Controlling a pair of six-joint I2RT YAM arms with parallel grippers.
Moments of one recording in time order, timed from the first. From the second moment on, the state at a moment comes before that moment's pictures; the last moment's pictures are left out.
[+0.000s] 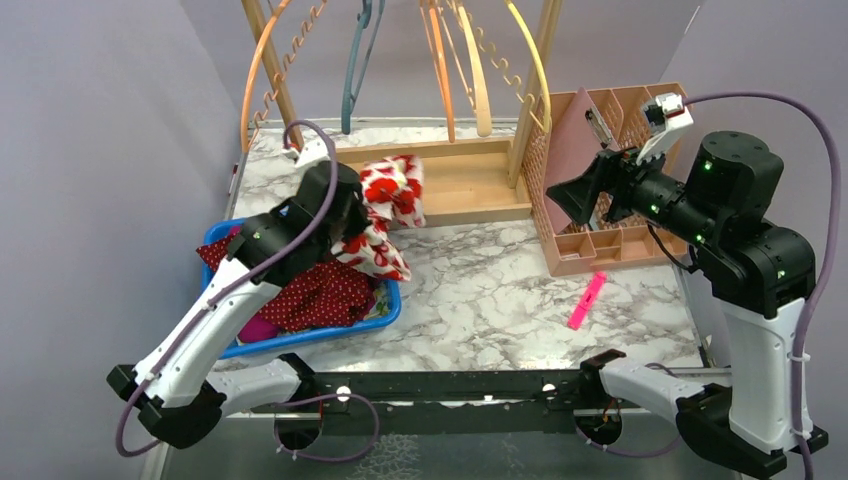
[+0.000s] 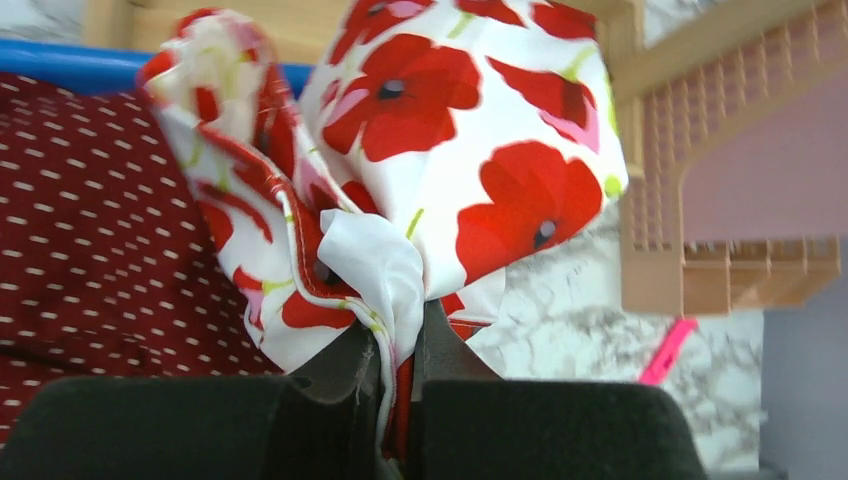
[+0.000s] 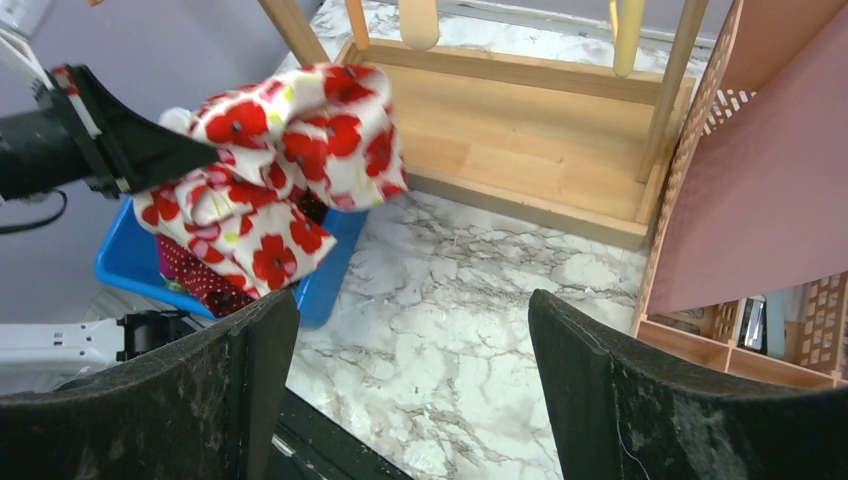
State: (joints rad) left arm -0.77 1.10 1.40 -0.95 -0.44 -0.82; right arm 0.37 1.06 1.85 -1.07 -0.23 0.21
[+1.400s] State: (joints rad) left arm -0.24 1.11 1.06 -1.15 -0.57 -1.59; right arm 0.37 1.09 1.78 -1.01 -0.15 0.27
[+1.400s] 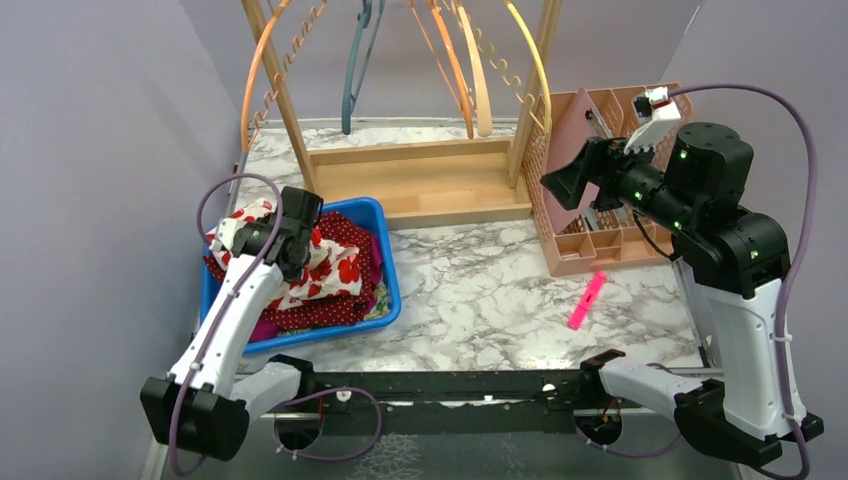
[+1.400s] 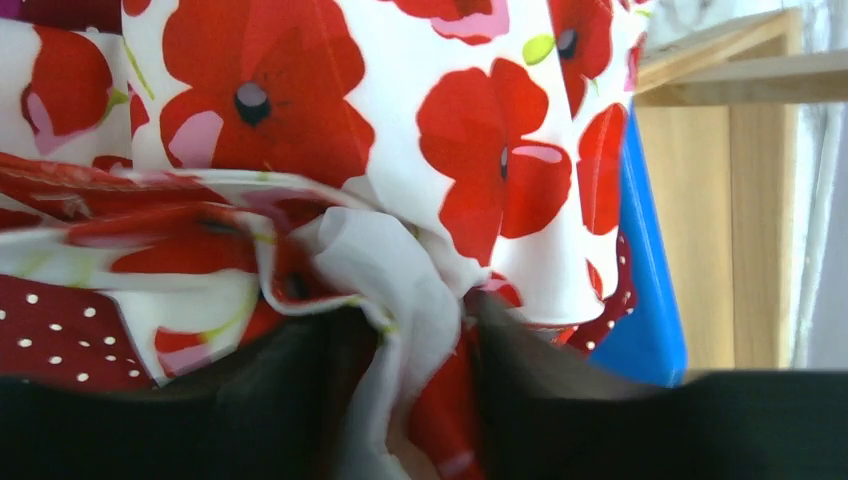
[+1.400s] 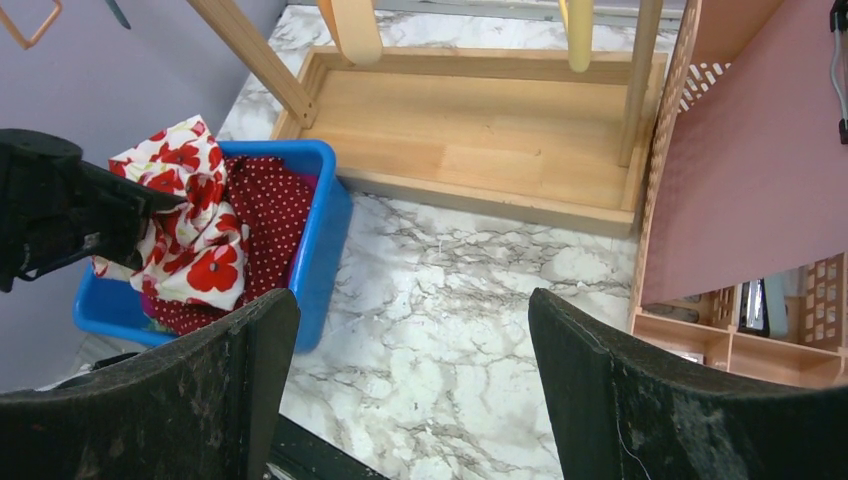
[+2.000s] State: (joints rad) left arm -0.24 0.82 1.42 -1.14 -0.59 -1.19; right arm 0.37 1.05 1.76 -0.96 -0.11 0.29
